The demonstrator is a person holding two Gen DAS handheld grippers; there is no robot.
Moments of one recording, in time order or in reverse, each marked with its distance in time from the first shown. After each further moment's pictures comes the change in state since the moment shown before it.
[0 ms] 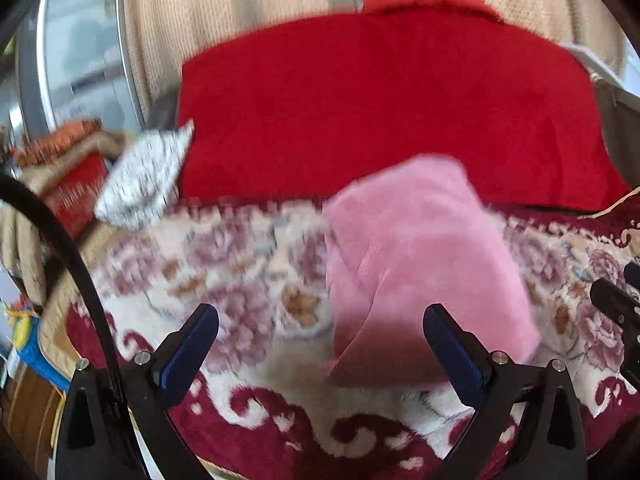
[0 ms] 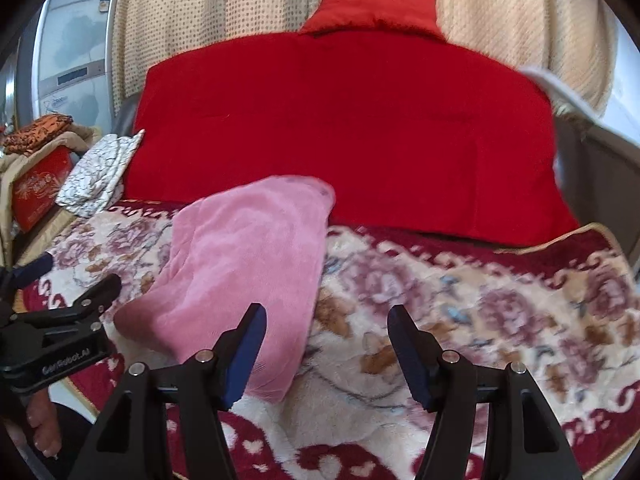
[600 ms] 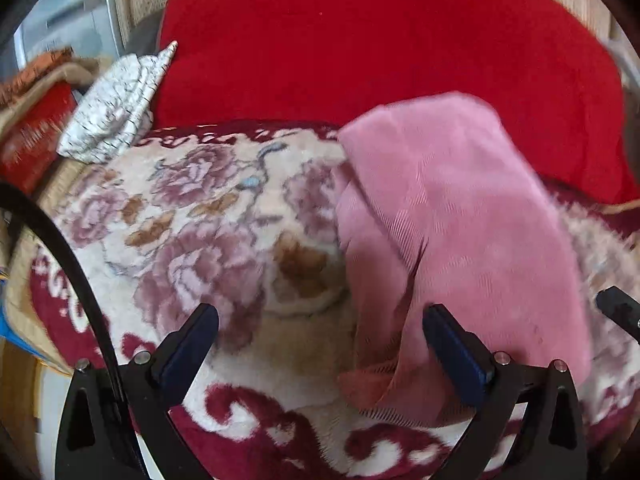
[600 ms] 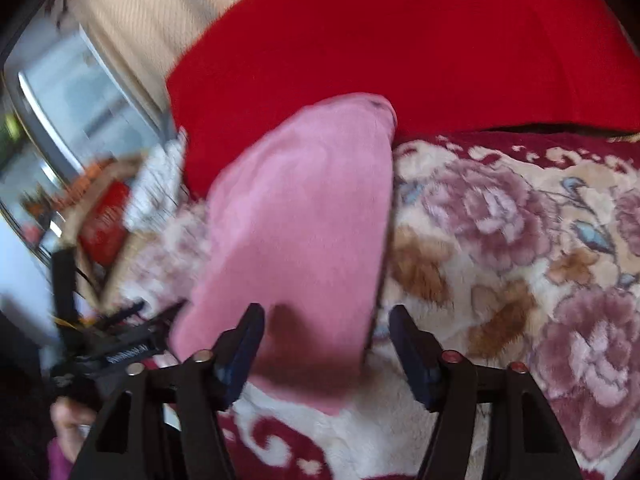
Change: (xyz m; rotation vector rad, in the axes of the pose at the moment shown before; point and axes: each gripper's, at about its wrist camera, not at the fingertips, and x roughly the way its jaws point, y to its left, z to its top) left arm 0.071 0.029 0.007 -0.094 0.205 -0.123; right arm 0.089 -0.049 -0.014 0.291 0.167 0.468
